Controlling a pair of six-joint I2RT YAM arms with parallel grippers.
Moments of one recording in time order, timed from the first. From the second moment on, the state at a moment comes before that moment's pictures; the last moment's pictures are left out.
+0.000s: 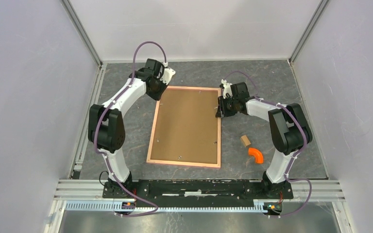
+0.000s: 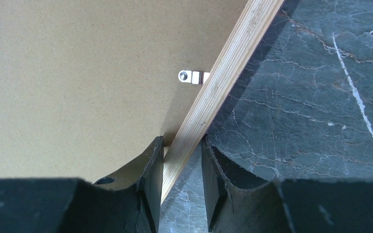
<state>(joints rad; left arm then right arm) -0.31 1.85 1.54 -0.73 0.02 0.38 0.32 1.83 1.05 -0.16 -0.32 0.11</state>
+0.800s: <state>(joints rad) -0.35 1.93 1.56 -0.74 -0.10 0.38 0.29 1.83 1.03 -0.13 -0.37 0.13</state>
